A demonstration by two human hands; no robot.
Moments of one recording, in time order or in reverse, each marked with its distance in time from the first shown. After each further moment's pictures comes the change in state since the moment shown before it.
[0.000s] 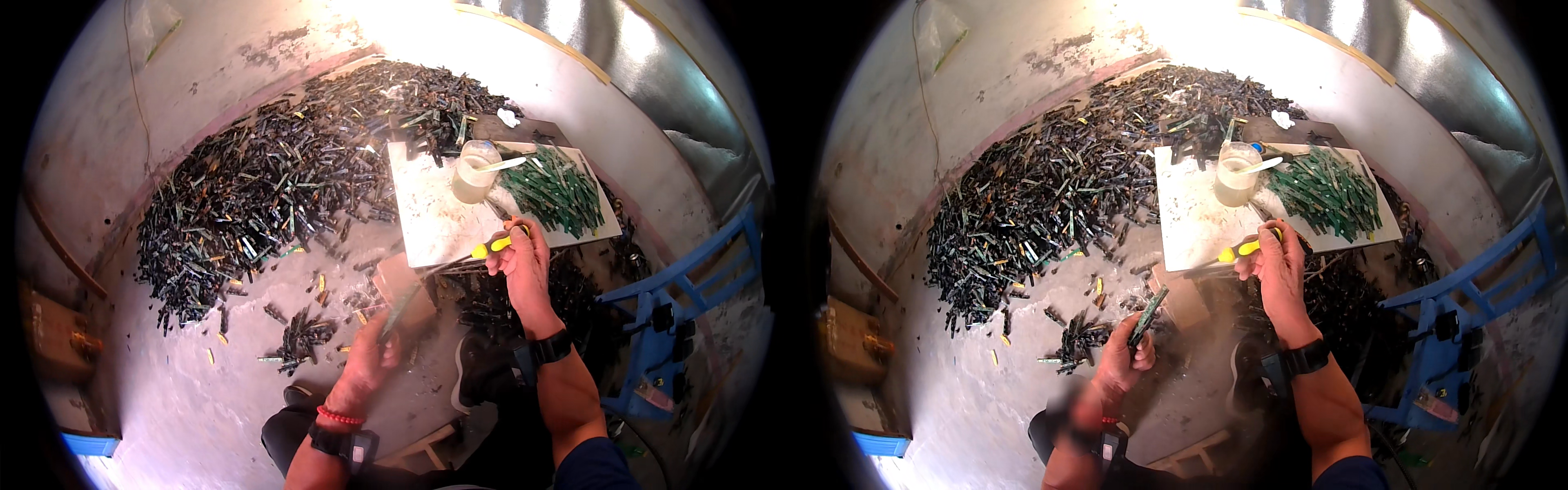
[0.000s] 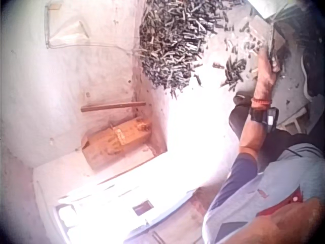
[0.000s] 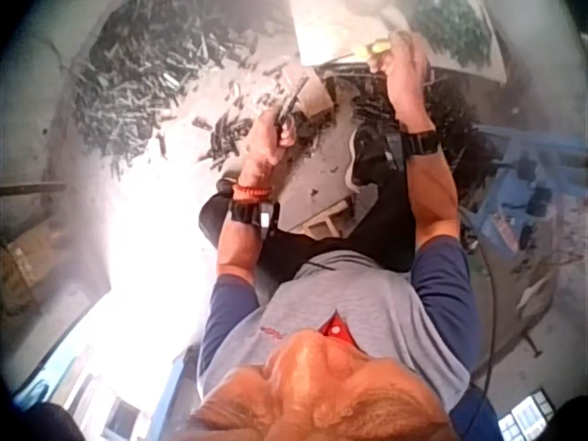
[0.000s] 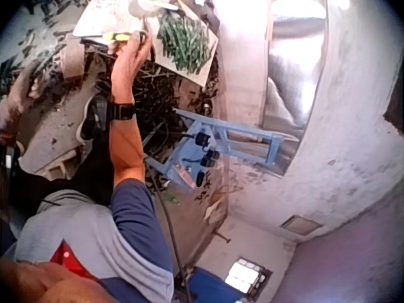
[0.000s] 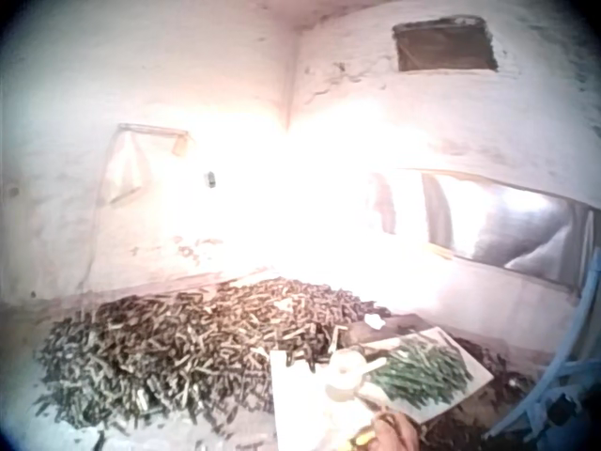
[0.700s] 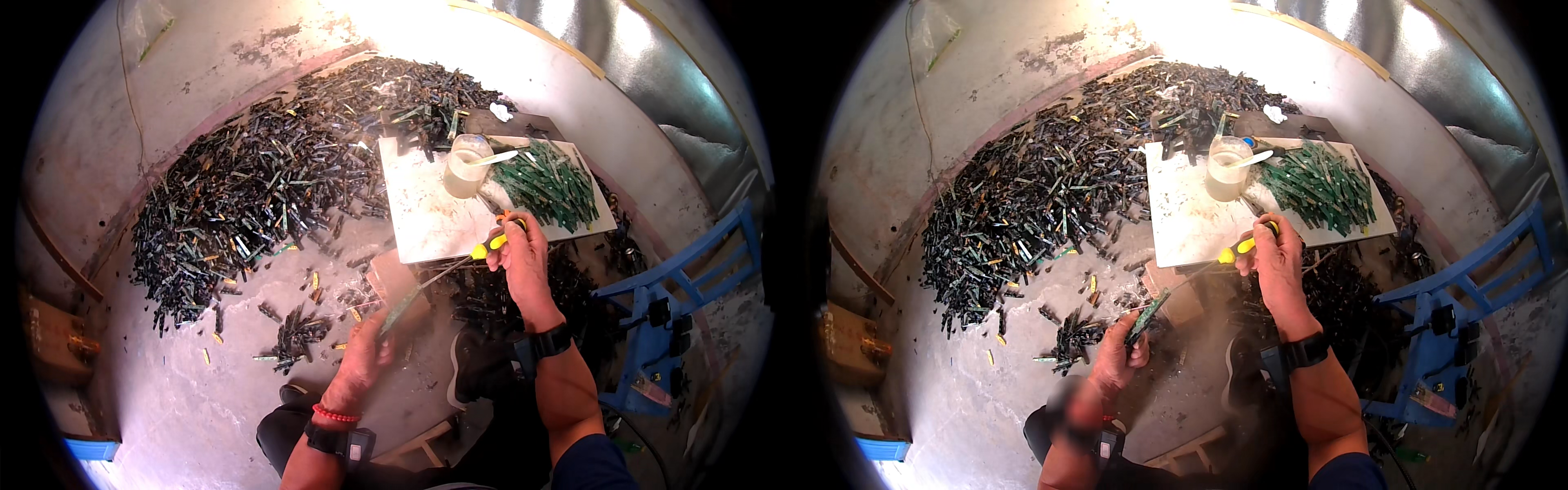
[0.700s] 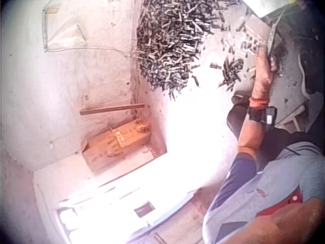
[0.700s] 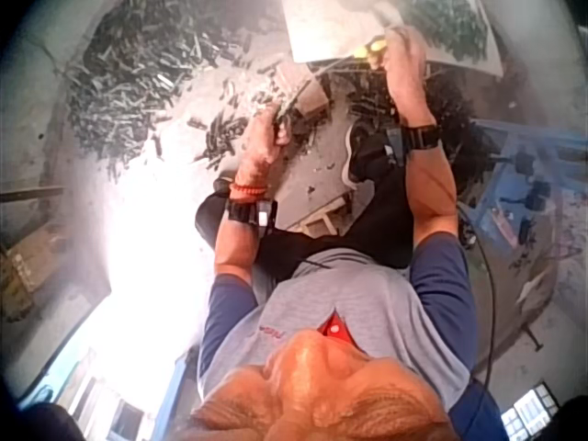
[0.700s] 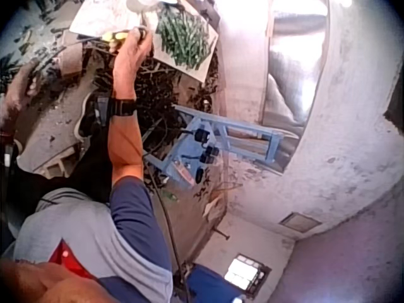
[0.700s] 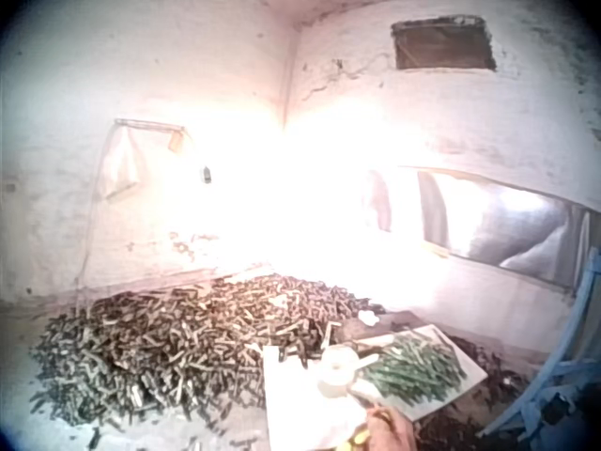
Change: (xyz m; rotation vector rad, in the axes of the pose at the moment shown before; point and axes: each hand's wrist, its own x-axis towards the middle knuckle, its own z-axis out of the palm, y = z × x) left_hand 0.002 -0.005 0.000 0.106 0.099 -0.001; right_hand 0.005 -0.006 -0.009 -0.132 -0.008 0.018
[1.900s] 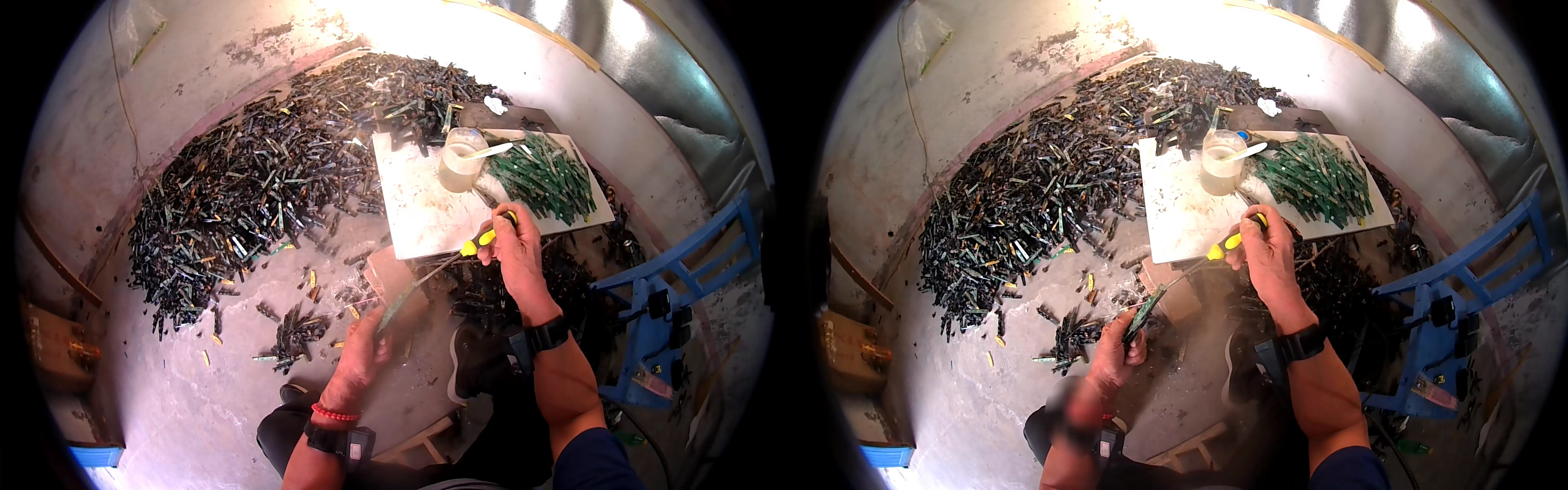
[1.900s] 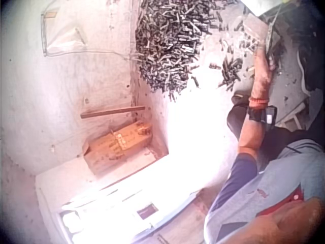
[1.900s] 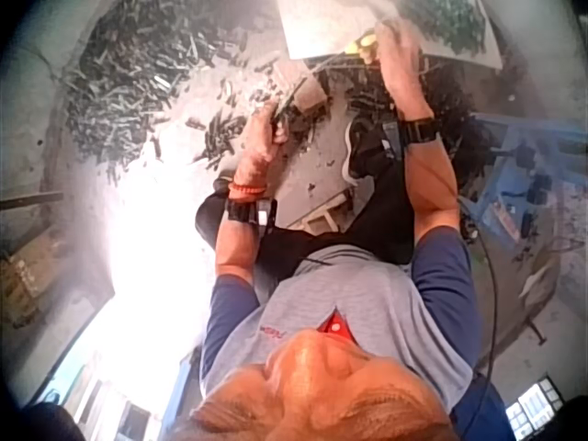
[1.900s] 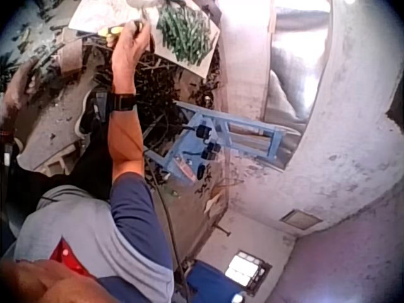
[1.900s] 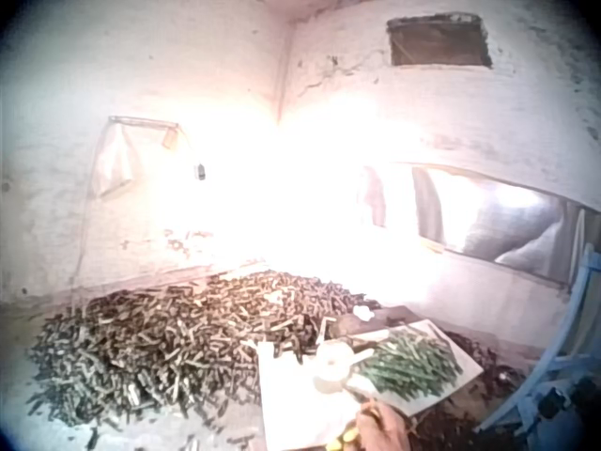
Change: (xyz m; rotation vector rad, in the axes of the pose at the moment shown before) left_hand -0.001 0.002 0.004 -0.008 0.050 0.001; right_hand 0.002 -0.001 0.006 -0.061 -0.043 -0.011
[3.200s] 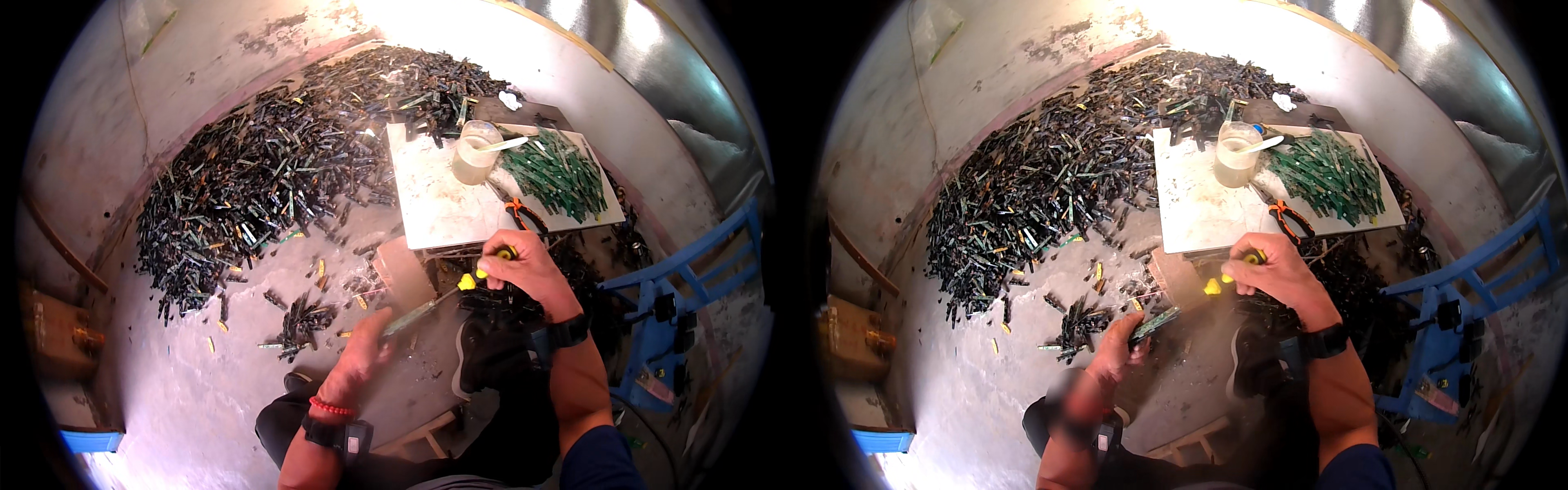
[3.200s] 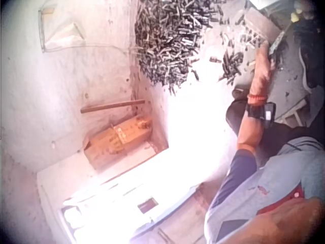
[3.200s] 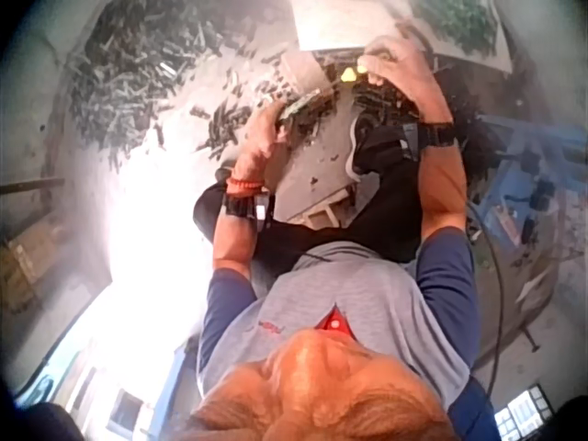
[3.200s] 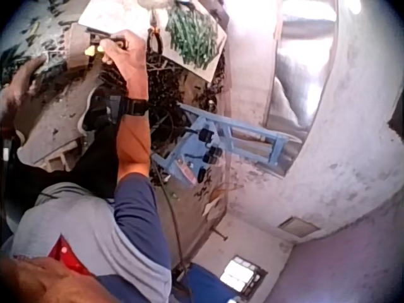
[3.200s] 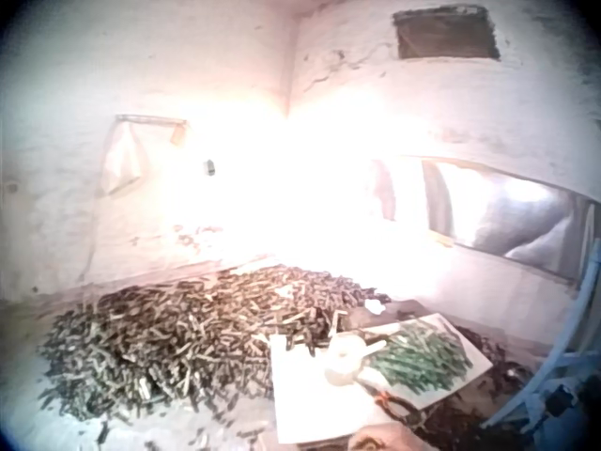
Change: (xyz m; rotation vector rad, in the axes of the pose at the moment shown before) left_hand 0.011 -0.033 -0.046 0.537 0.001 0.224; right_hand -0.016 -0.026 -0.009 -0.316 -0.491 0.227
